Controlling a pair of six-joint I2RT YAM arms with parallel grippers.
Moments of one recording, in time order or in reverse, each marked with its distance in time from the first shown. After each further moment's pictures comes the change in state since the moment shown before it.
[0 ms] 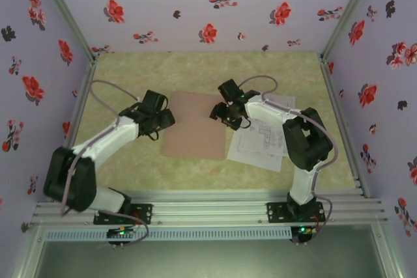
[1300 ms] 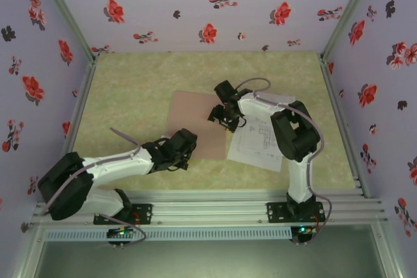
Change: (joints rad) left arm -0.479 -0.047 -0.273 0.290 -0.103 -1.212; right arm -0.003 0.138 0.089 -0.057 -0.022 0.008
